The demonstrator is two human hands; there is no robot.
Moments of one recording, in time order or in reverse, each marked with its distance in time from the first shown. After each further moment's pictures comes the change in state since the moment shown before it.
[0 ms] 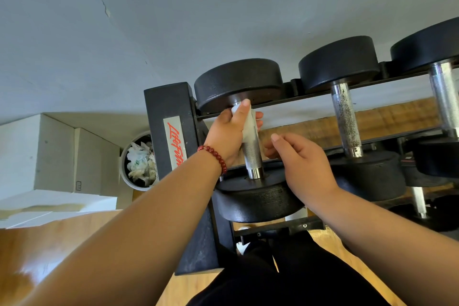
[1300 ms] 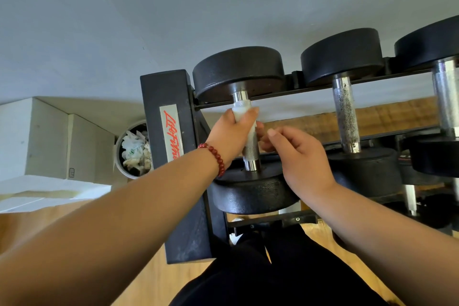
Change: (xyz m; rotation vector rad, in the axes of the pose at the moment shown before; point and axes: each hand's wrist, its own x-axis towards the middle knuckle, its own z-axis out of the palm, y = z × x) left_hand -0.009 -0.014 -0.002 0.297 -0.006 0.028; right_hand -0.002 0.001 -0.001 0.022 -0.045 -0.033
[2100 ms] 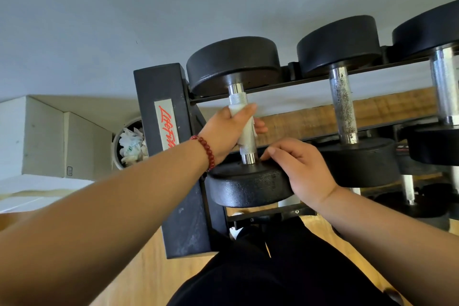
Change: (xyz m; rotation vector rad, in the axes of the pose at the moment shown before) left_hand 0.003 -0.005 -0.004 -0.131 -0.164 -0.038; right_hand -0.012 0.028 -0.012 -0.033 -0.131 0.027
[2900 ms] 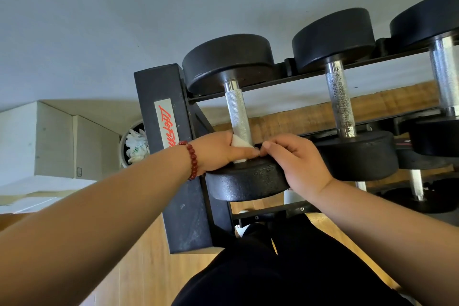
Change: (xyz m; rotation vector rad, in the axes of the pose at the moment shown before) left_hand -0.020 -0.007 -0.020 0.639 -0.320 -0.137; right_hand -0.002 0.000 -0.003 -0.010 -0.019 -0.014
